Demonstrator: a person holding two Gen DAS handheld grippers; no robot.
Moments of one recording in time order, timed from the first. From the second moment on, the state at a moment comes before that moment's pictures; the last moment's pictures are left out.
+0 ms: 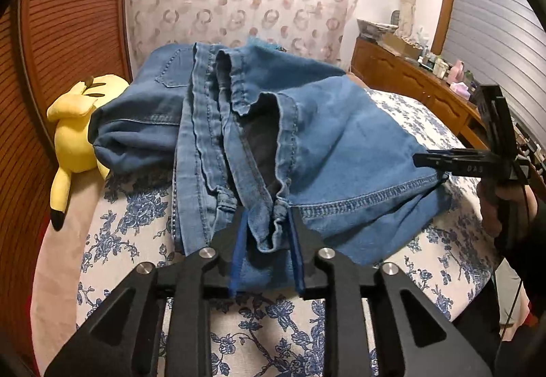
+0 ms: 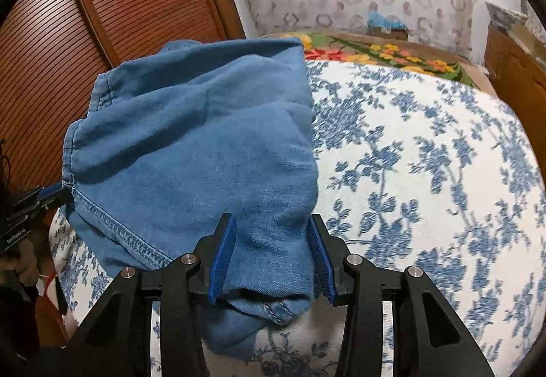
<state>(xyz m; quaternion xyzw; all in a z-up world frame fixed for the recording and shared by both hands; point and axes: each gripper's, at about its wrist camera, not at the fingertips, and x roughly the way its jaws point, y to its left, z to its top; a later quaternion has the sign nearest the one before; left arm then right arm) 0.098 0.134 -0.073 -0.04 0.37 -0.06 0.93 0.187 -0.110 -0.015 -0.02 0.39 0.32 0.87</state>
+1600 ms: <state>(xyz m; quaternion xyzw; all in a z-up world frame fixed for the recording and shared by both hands) 0.201 0.005 -0.044 0.01 0.35 -0.14 0.93 0.196 -0.234 0.013 -0.08 0.33 0.23 0.91</state>
